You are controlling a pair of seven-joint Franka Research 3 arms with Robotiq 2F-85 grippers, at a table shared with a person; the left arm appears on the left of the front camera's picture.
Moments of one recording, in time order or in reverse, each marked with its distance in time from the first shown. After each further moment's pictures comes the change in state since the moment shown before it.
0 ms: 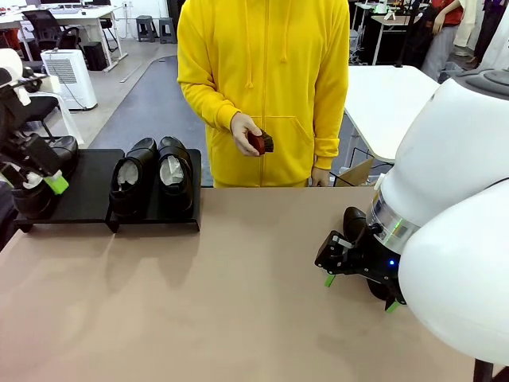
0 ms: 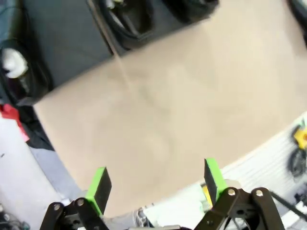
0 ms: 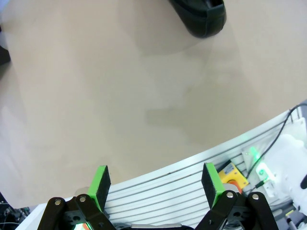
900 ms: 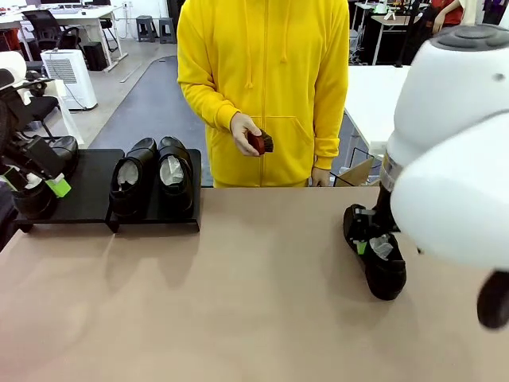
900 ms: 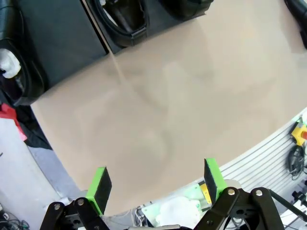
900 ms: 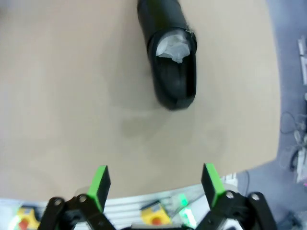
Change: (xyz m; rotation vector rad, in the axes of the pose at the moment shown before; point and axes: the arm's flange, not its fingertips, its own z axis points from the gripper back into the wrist) left arm 0.001 -0.001 0.000 -0.006 0.007 0.006; right arm 0.094 0.003 0.008 -0.200 -0.069 0.401
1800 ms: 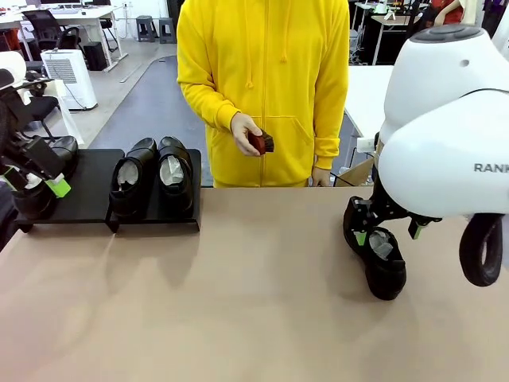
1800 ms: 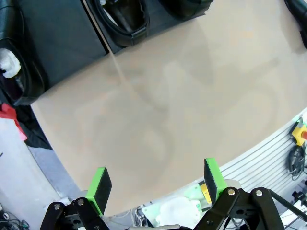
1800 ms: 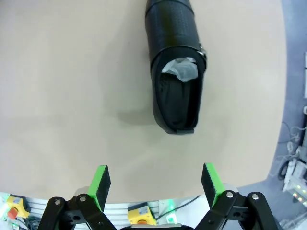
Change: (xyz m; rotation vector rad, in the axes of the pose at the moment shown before) left arm 0.000 0.000 0.000 0.001 0.000 0.000; right arm 0.043 -0.005 -0.029 0.035 0.077 0.092
